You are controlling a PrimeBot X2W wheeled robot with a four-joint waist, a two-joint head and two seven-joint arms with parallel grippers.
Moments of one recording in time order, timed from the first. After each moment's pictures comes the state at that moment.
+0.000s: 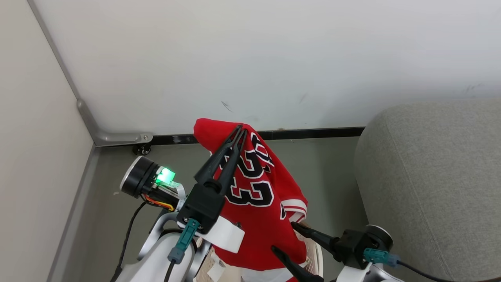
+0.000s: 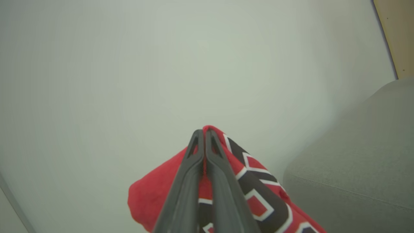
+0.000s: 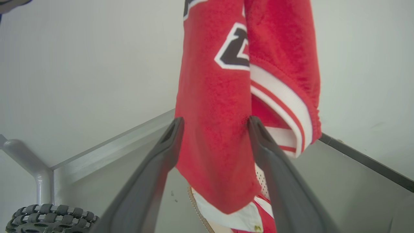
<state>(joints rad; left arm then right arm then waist) -0.41 0.15 -0.54 0.16 0.02 0.13 -0.26 -0.26 -0.34 0.82 0.27 0.46 0.12 -0.09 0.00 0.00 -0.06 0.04</state>
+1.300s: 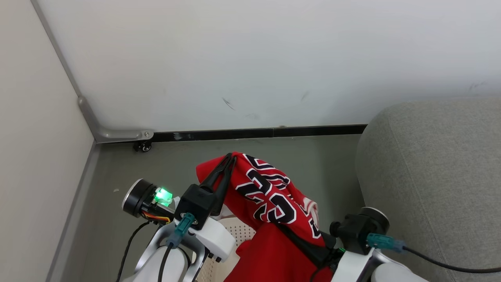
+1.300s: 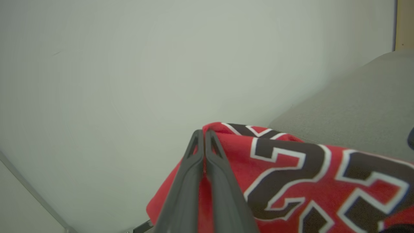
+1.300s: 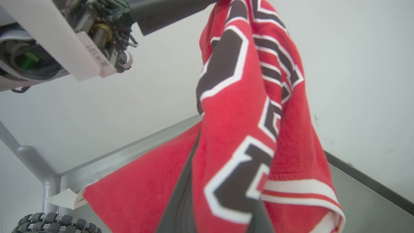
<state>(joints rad) -0.36 0.15 -0.53 0.24 -0.06 0.08 -0.15 -0.35 -0.37 0.89 0.23 0.52 0.12 -0.12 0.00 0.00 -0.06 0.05</state>
